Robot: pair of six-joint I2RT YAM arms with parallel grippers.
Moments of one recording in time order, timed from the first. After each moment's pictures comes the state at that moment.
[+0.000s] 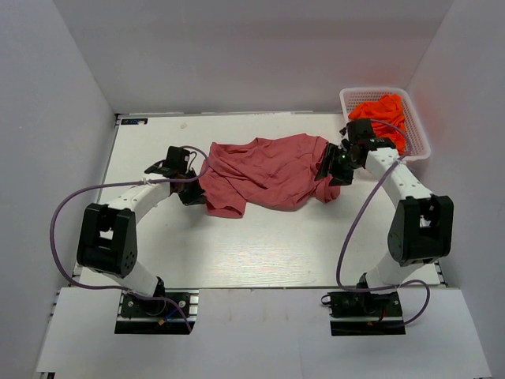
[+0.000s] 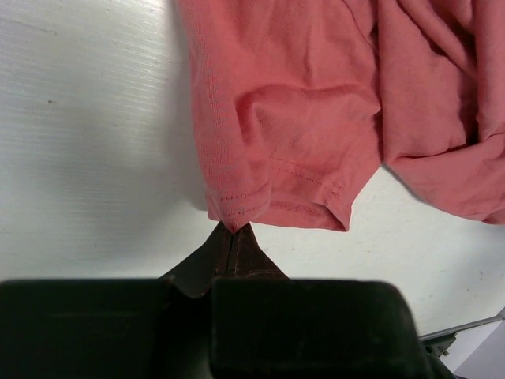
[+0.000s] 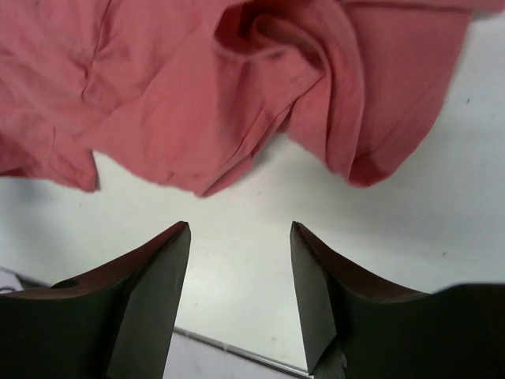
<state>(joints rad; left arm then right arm) -0.24 1.56 1.00 -0.51 0.16 -0.65 0.15 1.62 1.31 -0.79 -0.30 0.36</state>
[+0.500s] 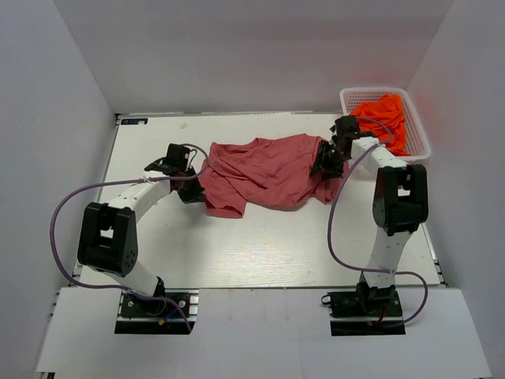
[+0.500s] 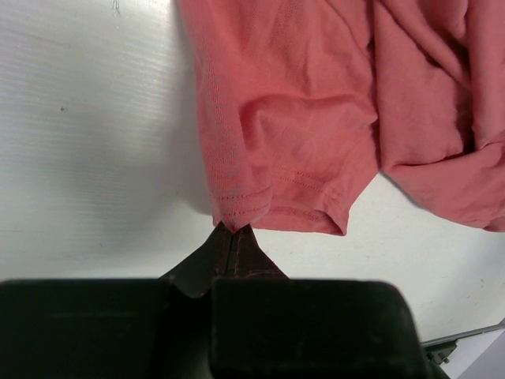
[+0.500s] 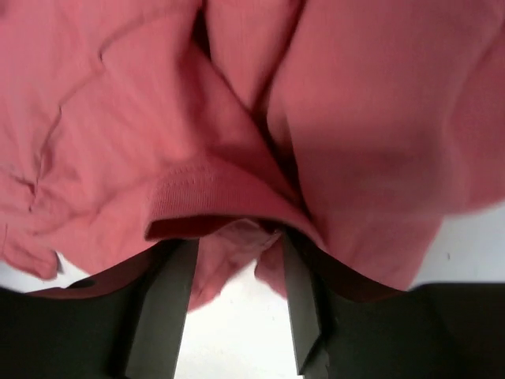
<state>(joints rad) -0.24 1.57 1.03 -0.54 0.14 -0.65 0.15 1.93 1.45 -0.66 -0.26 0.33</state>
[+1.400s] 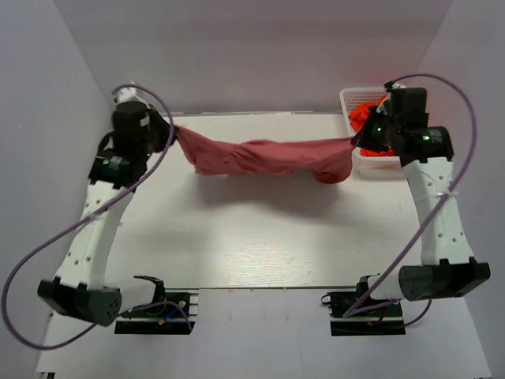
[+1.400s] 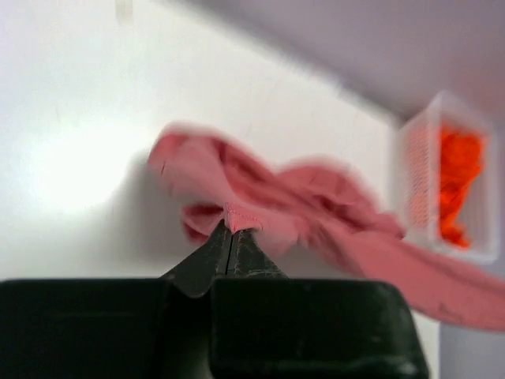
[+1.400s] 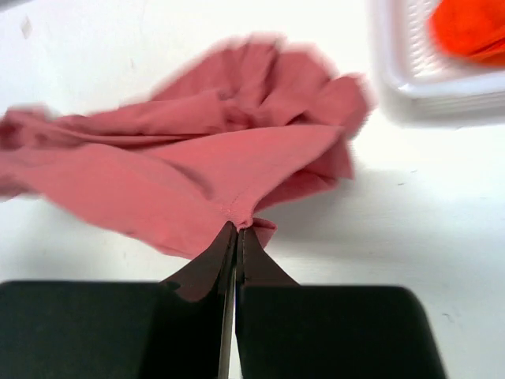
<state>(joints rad) -0.23 1.26 1.43 -0.65 -0.10 -0.63 0.13 1.38 1.65 -0.98 -0.13 0.34</state>
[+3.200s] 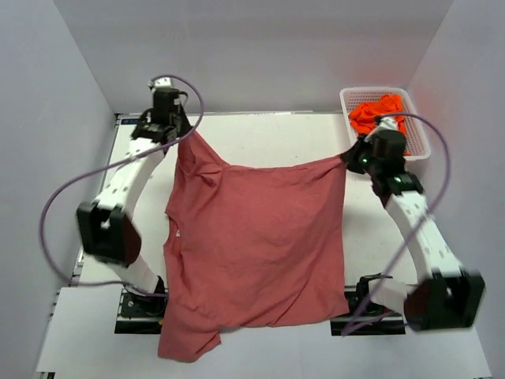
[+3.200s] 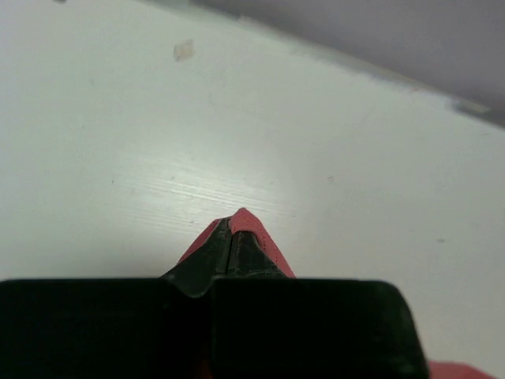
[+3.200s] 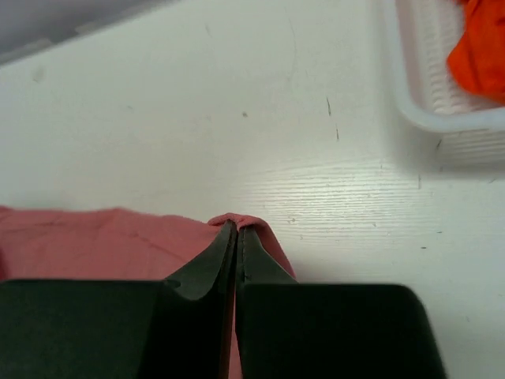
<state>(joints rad) -0.23 1.57 1.58 -0.49 -0.25 -0.43 0.12 1.07 1.02 -0.35 -0.10 0.37</state>
